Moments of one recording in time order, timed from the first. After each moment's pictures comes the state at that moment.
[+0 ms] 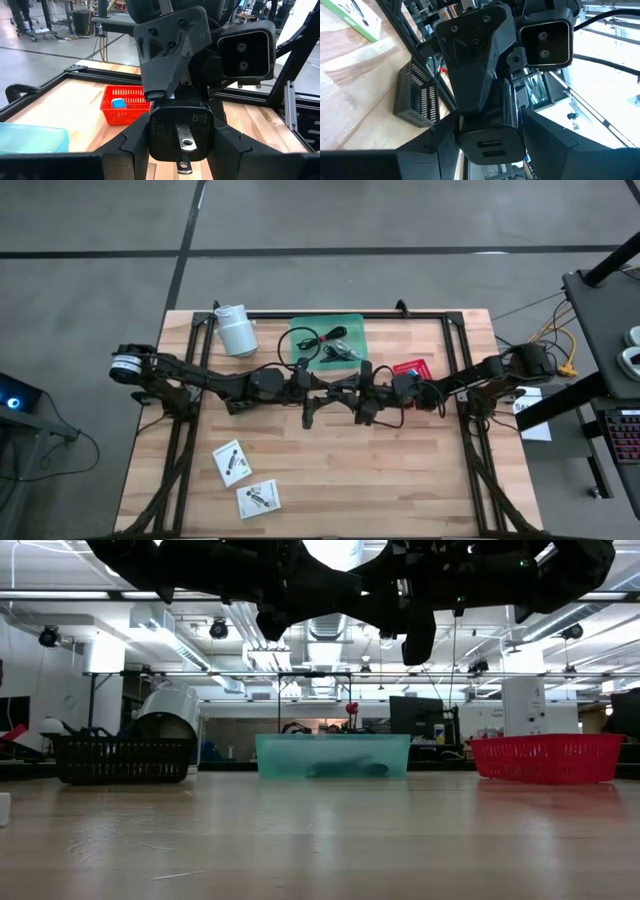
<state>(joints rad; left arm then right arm) -0.05 1.50 0.80 0.62 -0.14 -0.15 0.10 1.54 0.62 0.92 0.21 -1.10</state>
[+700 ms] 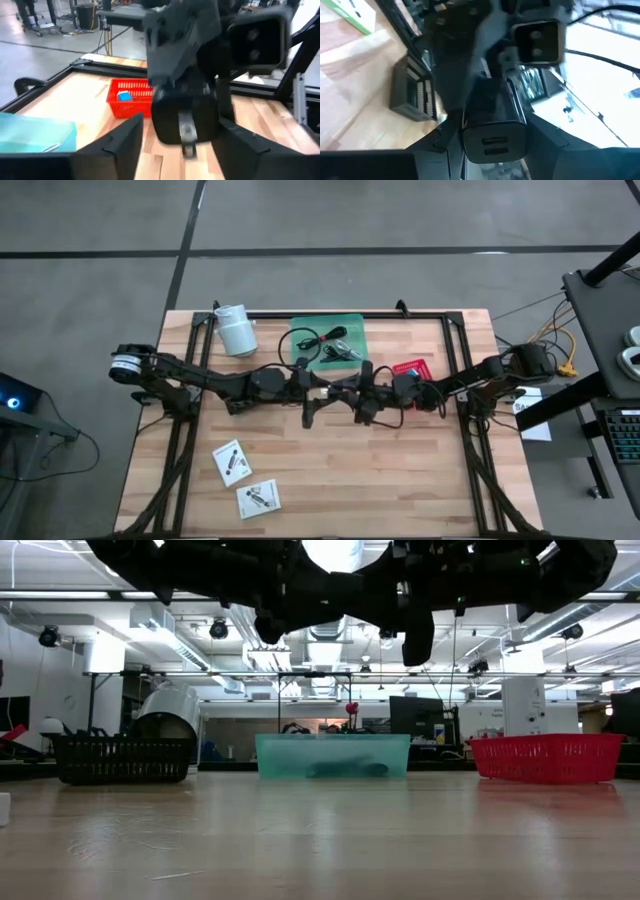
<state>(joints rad) -0.05 1.50 0.79 0.58 -0.15 -0.14 0.10 1.54 0.62 0.92 0.27 -1.11</state>
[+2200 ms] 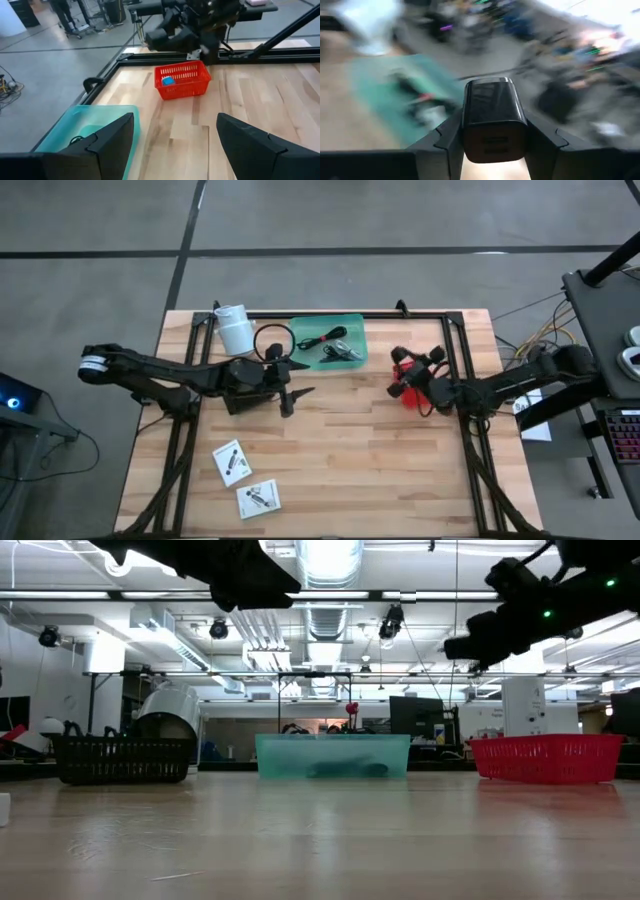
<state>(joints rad) -0.05 1.21 0.78 0.17 -0.31 0.04 0.15 0.97 0.29 0.40 1.06 -0.09</state>
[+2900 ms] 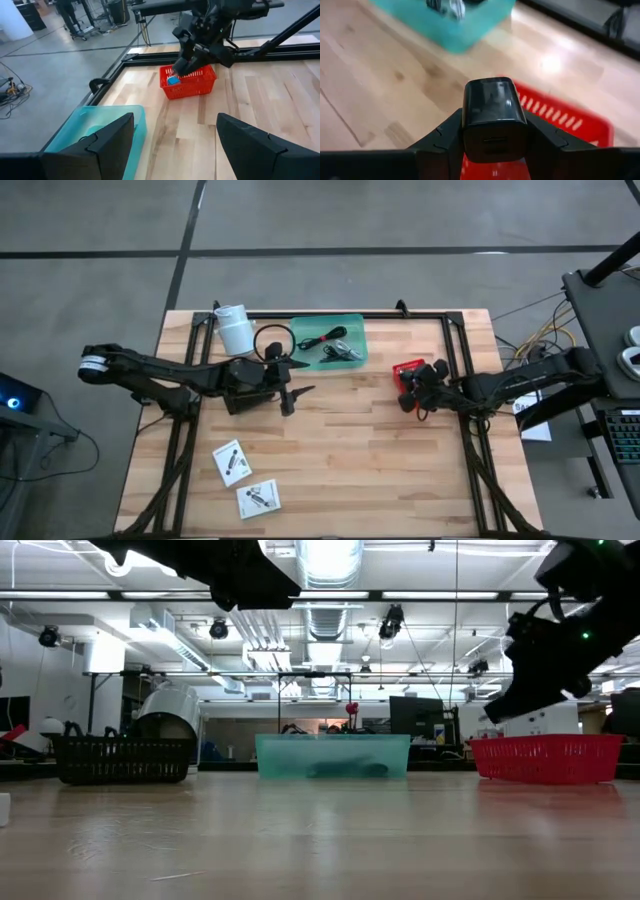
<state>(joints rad) -0.05 1.21 0.78 0.17 -0.33 0.07 0.16 0.88 0.35 -0.44 0.73 0.77</state>
